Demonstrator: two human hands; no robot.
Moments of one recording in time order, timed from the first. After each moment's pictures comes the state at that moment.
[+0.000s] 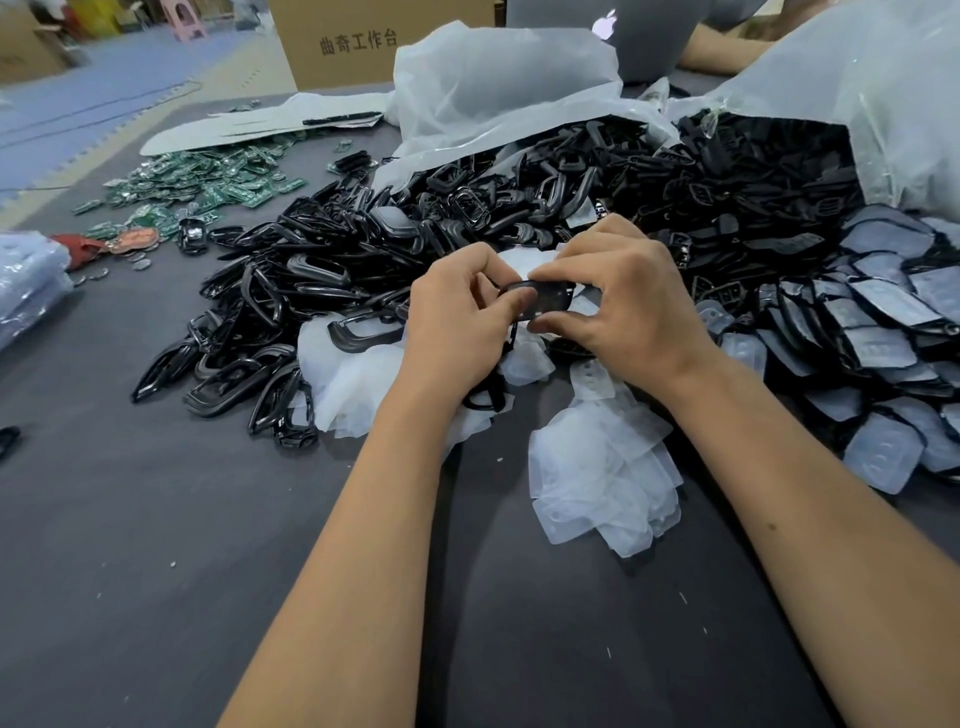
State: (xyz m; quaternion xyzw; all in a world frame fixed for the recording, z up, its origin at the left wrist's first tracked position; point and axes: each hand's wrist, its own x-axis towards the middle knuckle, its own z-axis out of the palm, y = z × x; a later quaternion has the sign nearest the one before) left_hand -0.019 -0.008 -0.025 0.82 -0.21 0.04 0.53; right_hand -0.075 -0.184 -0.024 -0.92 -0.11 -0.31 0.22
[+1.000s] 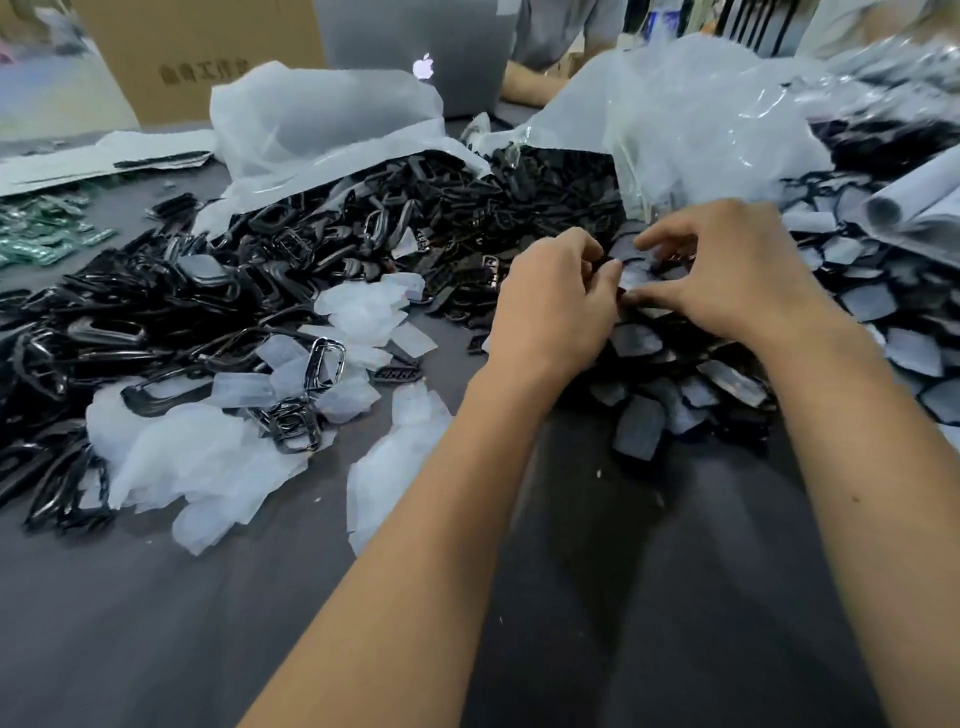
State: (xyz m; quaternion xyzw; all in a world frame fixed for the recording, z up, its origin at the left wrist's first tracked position) left_hand -0.109 -0.195 0.011 0.81 -0.36 0.03 0.46; right_hand -0.195 -0.339 0.040 -0.94 0.22 -0.21 0.15
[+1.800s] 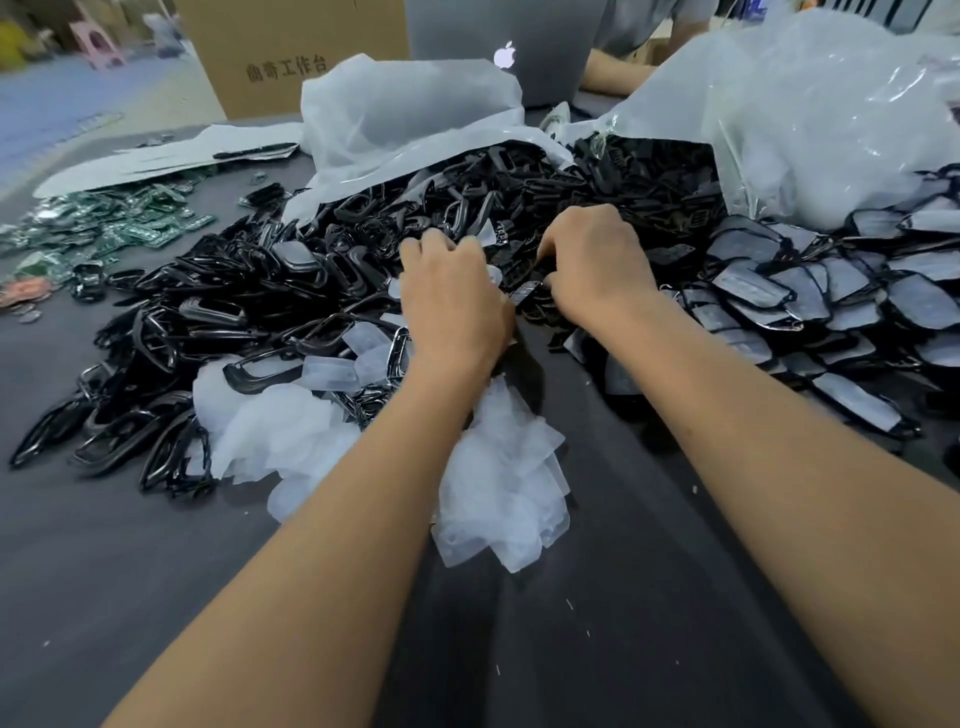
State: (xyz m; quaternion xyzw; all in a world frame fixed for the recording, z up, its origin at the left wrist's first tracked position) left_hand -0.017 -0.110 -0.015 0.94 -0.19 0.18 0.21; right_hand -0.062 -0.238 0.010 -0.96 0.18 -0.18 0.07
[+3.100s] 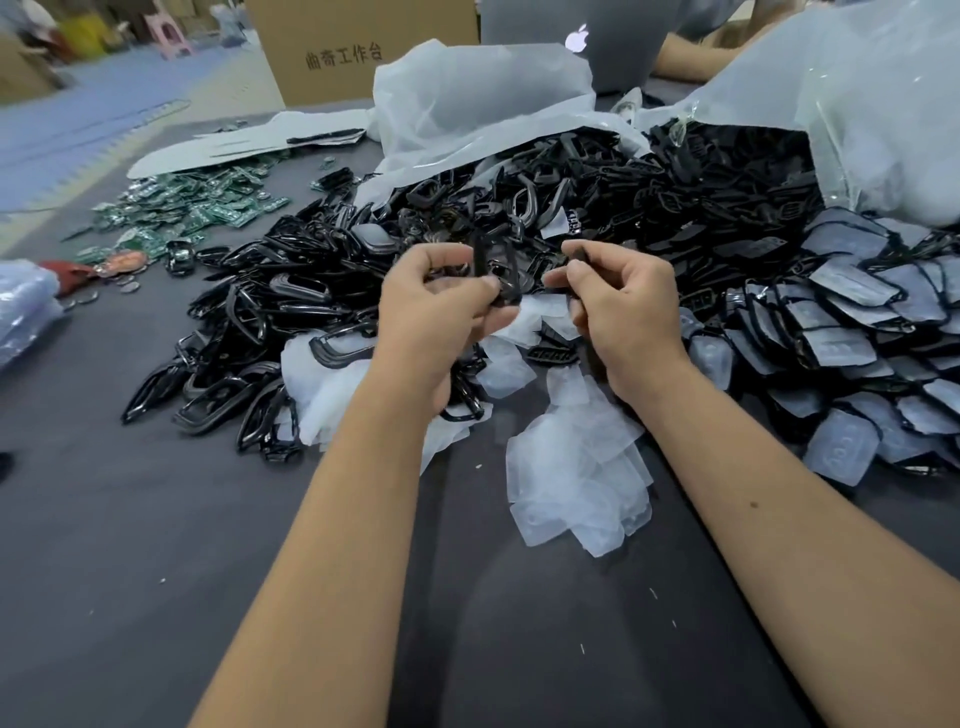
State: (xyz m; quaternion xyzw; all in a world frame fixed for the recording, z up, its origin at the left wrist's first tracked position) left_hand -0.036 -0.015 0.004 0.65 -0.05 -0.09 0.75; right_hand -0.072 -0.181 -0.038 -0.69 0.13 -0.29 0.65
